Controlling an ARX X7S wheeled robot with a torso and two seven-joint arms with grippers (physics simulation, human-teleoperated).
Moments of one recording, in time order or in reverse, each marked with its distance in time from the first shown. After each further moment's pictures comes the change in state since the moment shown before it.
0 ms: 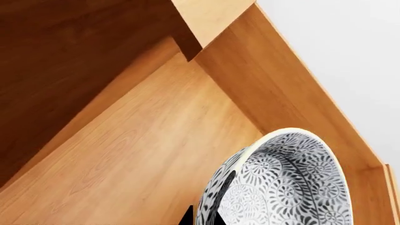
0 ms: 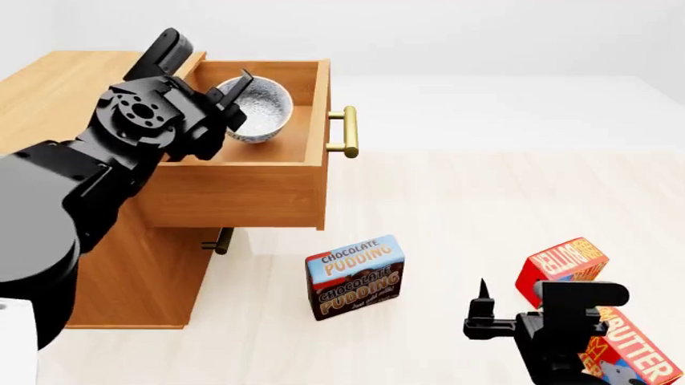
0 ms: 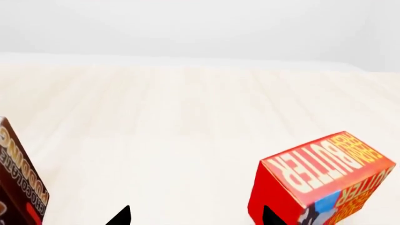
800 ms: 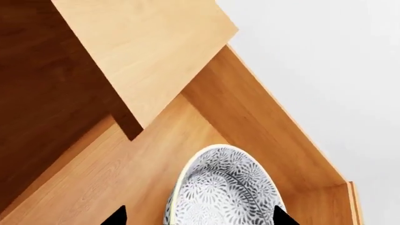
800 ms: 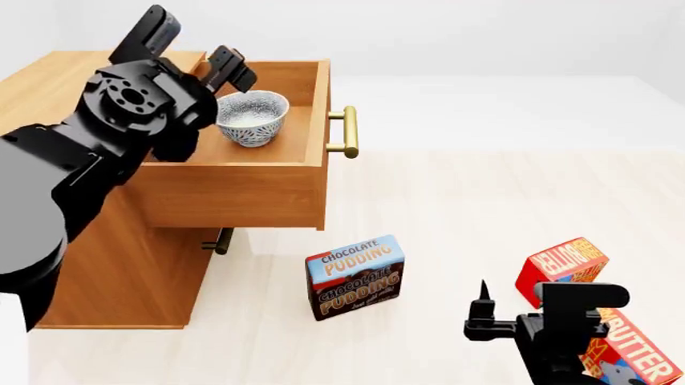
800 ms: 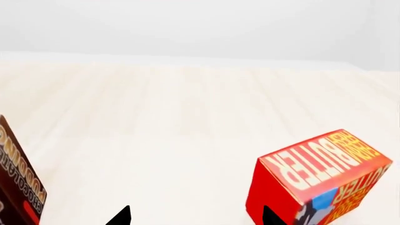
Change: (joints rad) left arm -0.052 -0.015 0.109 0.033 -0.079 0.048 0.049; right arm -0.004 0.005 -0.005 0.003 0.004 -0.005 0.010
